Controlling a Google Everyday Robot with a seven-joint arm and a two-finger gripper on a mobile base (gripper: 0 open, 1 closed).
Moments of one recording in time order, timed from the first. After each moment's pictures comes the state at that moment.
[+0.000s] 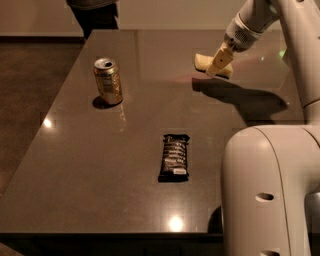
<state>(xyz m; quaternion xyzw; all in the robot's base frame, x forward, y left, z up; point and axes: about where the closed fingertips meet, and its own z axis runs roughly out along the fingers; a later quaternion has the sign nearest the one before) 0.721 -0.202 0.903 -0.49 0.84 0.09 0.22</state>
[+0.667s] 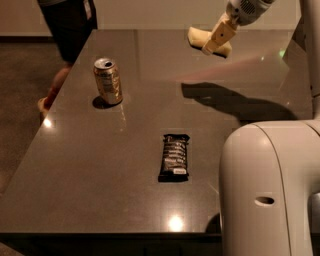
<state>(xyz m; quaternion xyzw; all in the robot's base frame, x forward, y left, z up) 0.701 -0.175 0.987 -0.51 0.81 0.08 0.28</state>
